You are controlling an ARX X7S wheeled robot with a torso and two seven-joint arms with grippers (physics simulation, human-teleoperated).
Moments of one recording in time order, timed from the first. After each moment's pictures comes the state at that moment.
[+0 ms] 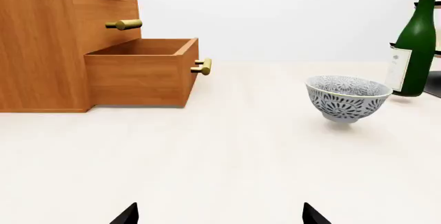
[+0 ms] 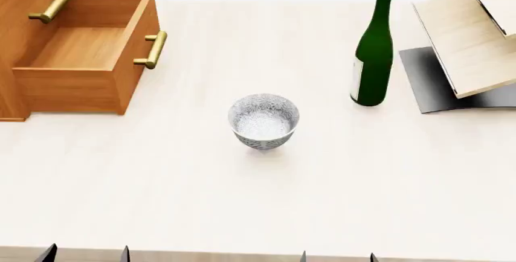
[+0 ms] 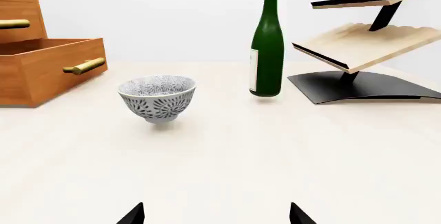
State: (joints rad) left arm 0.00 0.00 0.00 0.00 0.00 0.00 0.00; right arm 0.00 0.00 0.00 0.00 0.00 0.00 0.00
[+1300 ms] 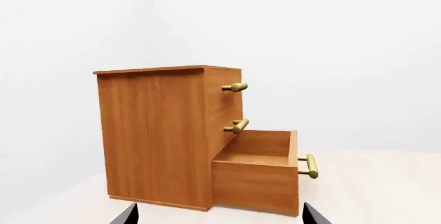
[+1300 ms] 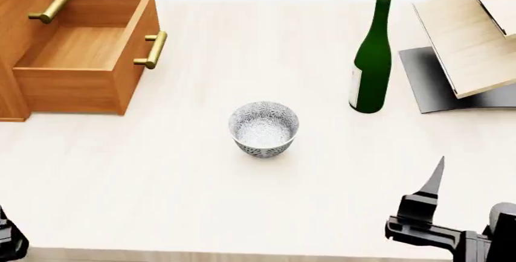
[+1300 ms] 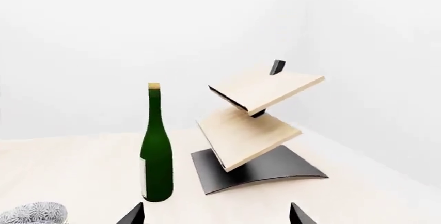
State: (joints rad) left arm -0.02 -0.20 -0.14 0.44 -0.11 -0.24 -0.21; right arm 0.19 0.25 0.21 -0.46 0.20 0.53 0.15
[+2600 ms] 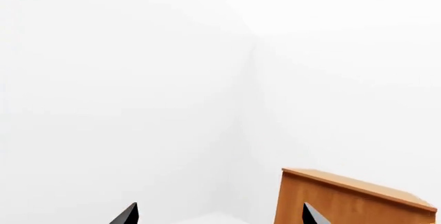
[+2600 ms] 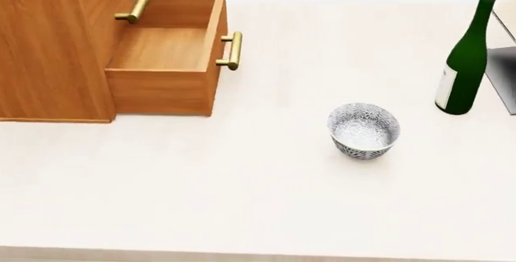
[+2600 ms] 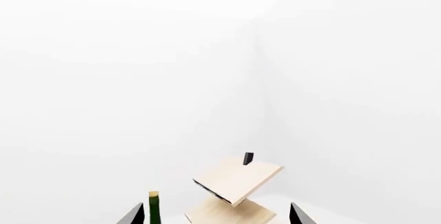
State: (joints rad) left arm 0.11 -0.24 -0.76 0.70 -0.51 -0.22 -0.19; right arm 0.09 0.37 0.94 -0.73 0.58 0.63 -0.09
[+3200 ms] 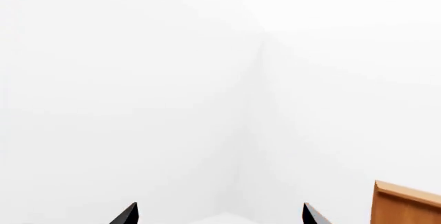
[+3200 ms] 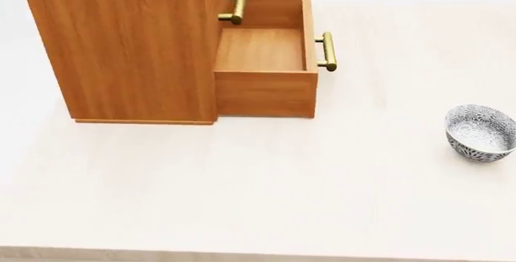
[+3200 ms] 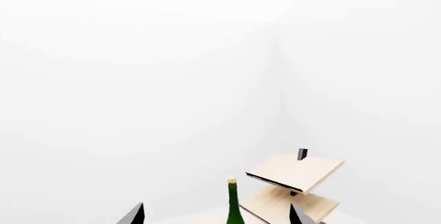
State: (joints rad) left arm 0.12 -0.24 -0.74 0.68 -0.51 -0.21 -0.19; right arm 0.08 0.36 0.90 -0.73 0.55 0.59 -0.10
